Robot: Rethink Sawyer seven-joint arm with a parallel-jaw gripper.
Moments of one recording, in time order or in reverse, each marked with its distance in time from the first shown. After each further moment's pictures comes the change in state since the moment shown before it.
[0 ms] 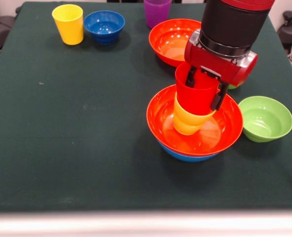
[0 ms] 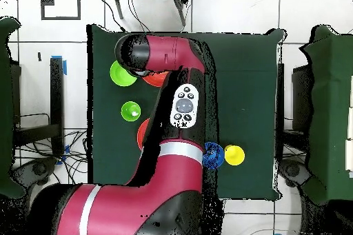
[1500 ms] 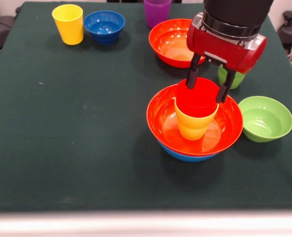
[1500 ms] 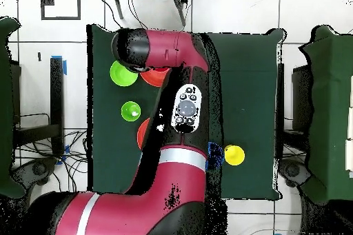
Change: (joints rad) arm -0.005 -0.056 0.003 0.004 0.000 0.000 0.000
